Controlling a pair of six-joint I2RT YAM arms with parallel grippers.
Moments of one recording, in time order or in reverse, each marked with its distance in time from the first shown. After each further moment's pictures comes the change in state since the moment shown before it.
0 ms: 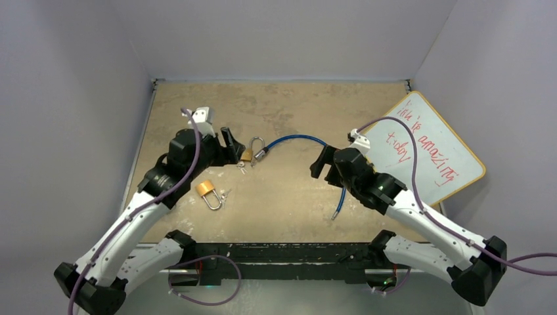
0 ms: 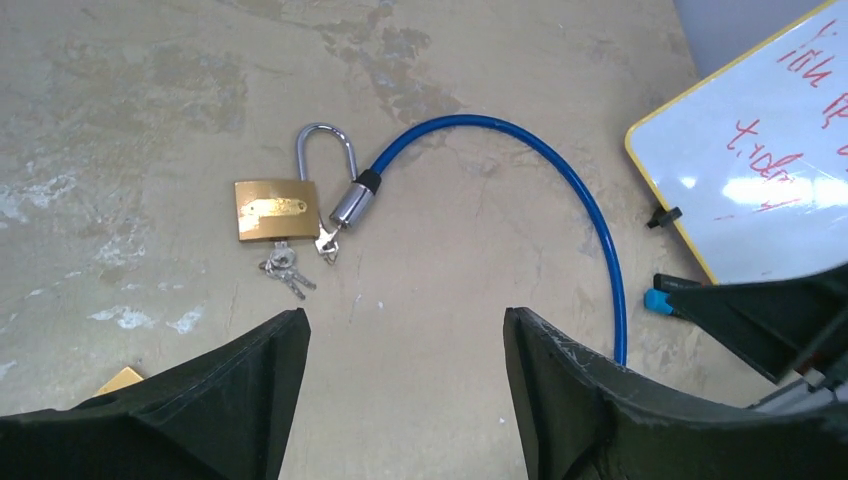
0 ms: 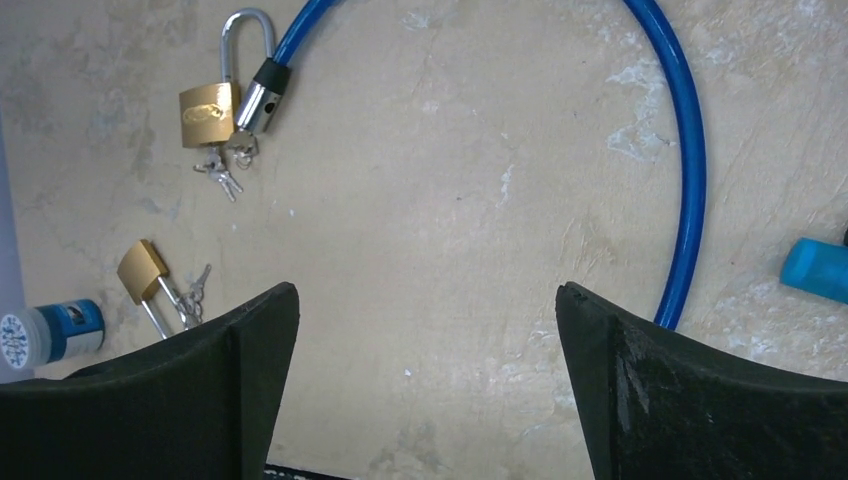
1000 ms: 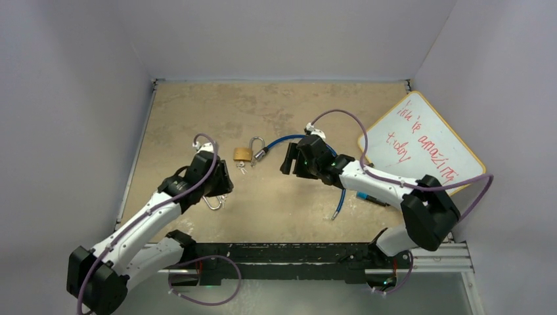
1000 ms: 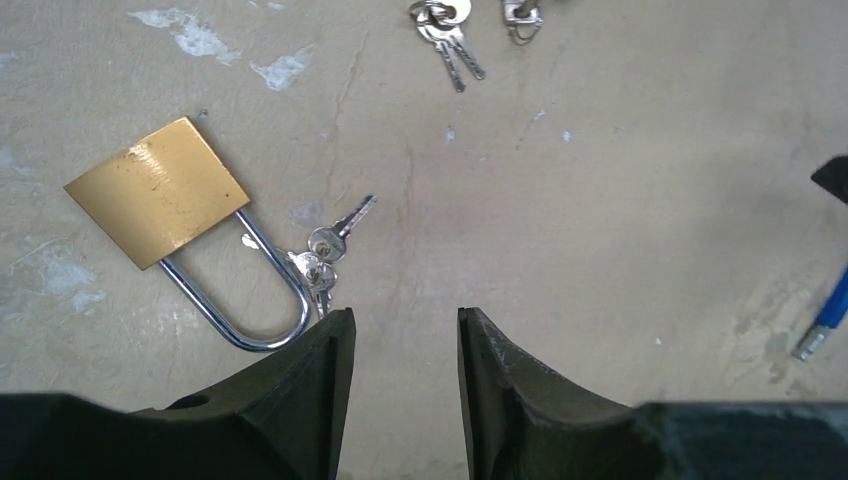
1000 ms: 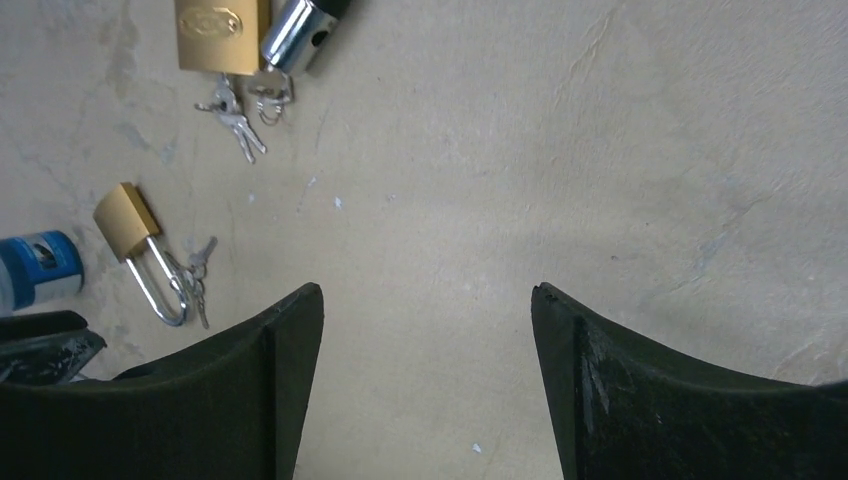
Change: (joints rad) left arm 0.000 -0.031 -0.287 -0.182 -0.043 -0.150; right arm 0.001 0.521 0.104 0.341 -0.237 -0.073
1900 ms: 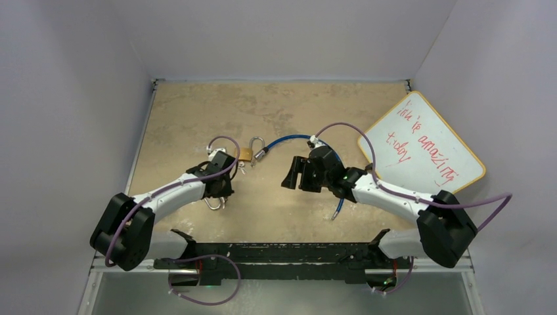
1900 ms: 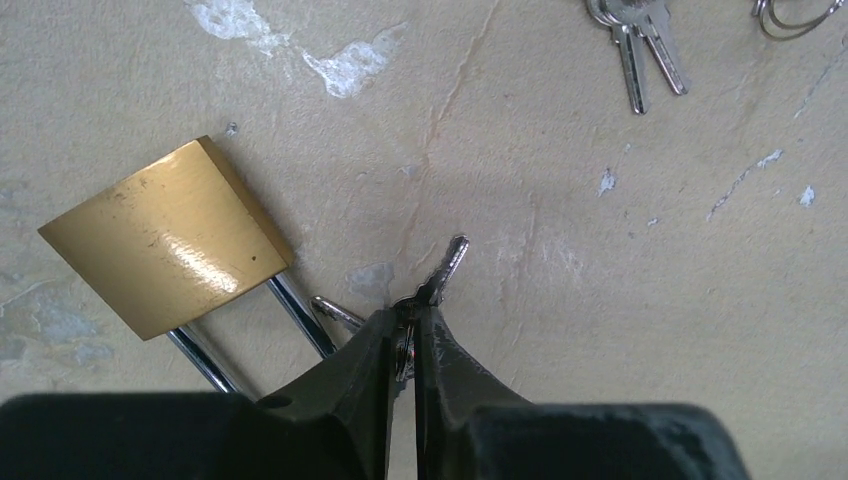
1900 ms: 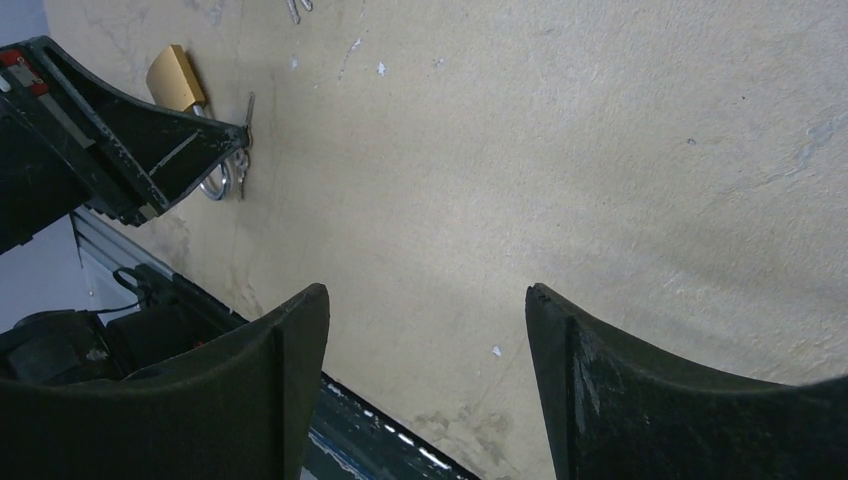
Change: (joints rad) left arm 0.000 0.421 -0.037 0.167 -0.140 0.004; right arm 0.000 -0.137 -0.177 0.058 -0.242 0.019
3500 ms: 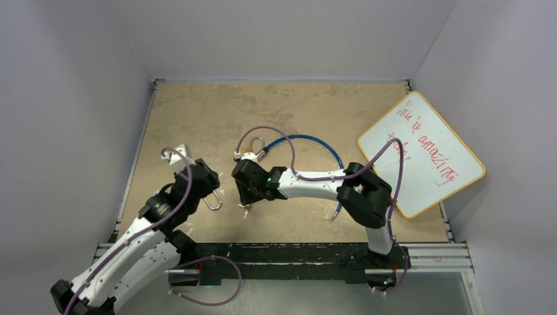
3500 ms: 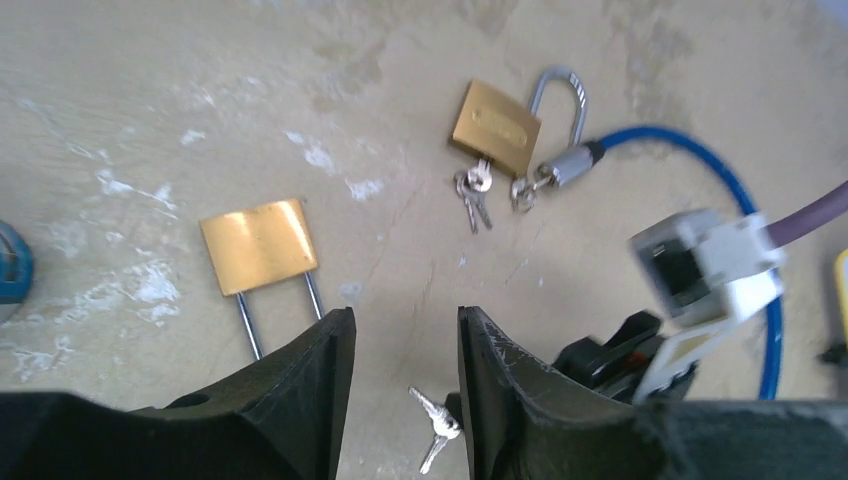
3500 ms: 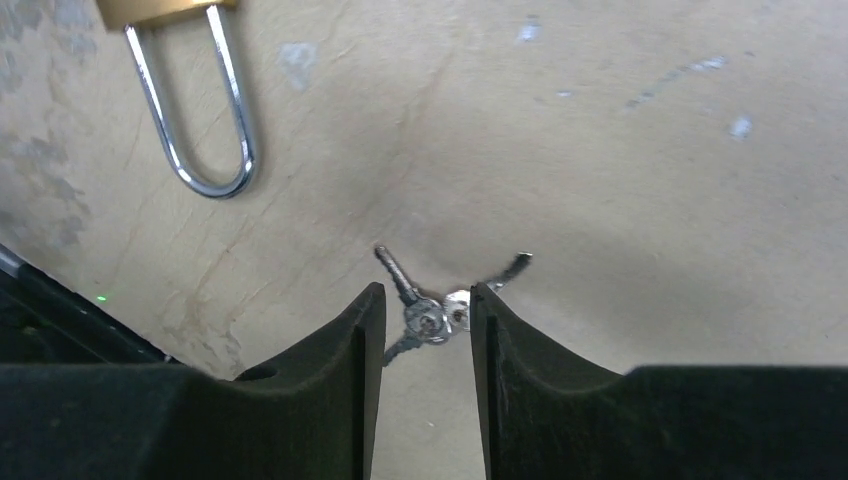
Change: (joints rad) left arm -0.094 -0.607 -0.008 -0.172 -0.228 -0.219; right arm 0.366 0.614 0.589 -0.168 0.224 -0.091
